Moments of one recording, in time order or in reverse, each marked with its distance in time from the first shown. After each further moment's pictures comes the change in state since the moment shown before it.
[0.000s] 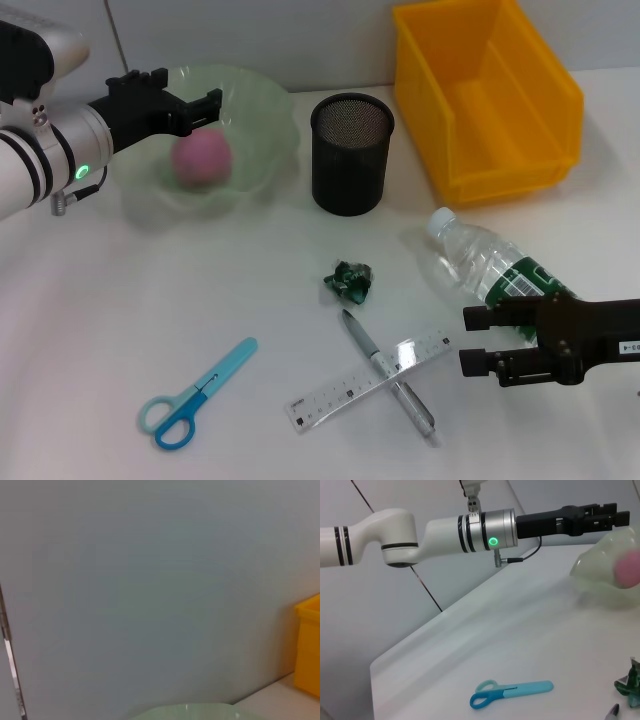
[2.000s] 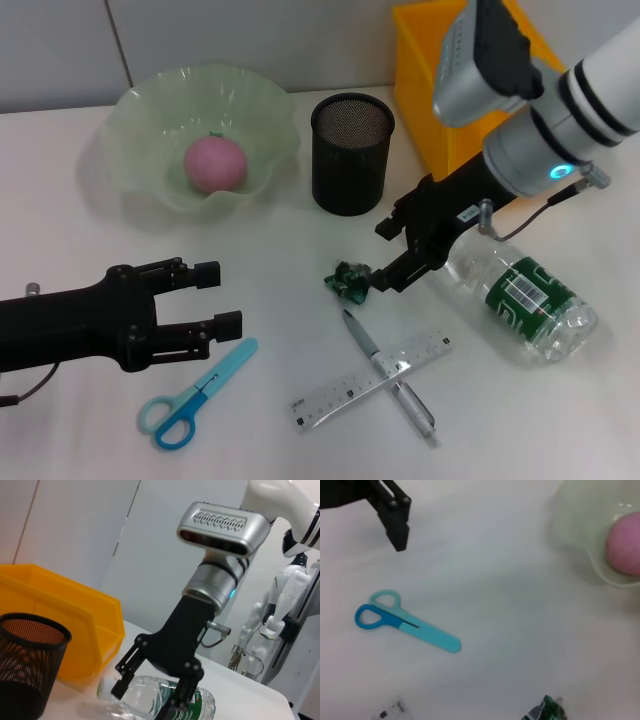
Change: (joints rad) left arm 0.338 0.093 -0.132 0.154 0.297 1.098 -0.207; right arm 0.423 0.049 -0.477 -0.220 -0.301 0.330 0.373
